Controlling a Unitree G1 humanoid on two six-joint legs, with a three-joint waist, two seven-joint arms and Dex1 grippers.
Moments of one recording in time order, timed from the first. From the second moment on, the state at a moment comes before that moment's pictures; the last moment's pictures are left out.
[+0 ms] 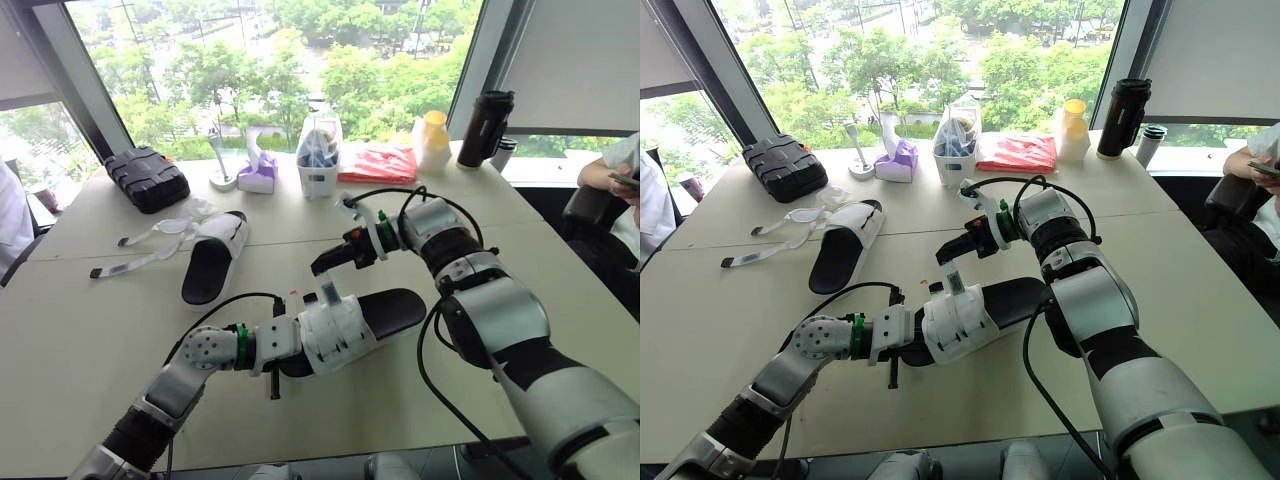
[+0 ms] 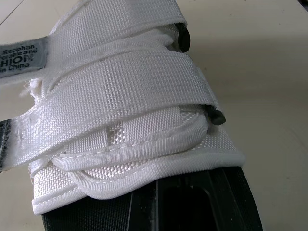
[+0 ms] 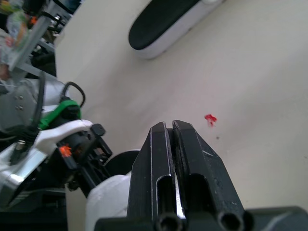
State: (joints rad) left arm -0.24 0.54 -0.38 -0.01 -0.12 -0.03 -1.00; right arm -1.32 -0.26 0.18 1.05 0.03 0.81 1.46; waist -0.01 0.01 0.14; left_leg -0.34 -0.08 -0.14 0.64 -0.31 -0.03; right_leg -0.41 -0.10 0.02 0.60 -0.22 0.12
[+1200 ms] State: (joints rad) left arm -0.23 0.54 -0.38 -0.01 -0.11 -0.05 -1.00; right arm -1.29 -0.21 0.16 1.22 0.04 0.55 1.24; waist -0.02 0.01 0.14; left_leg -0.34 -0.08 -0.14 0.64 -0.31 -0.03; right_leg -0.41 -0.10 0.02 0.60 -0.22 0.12
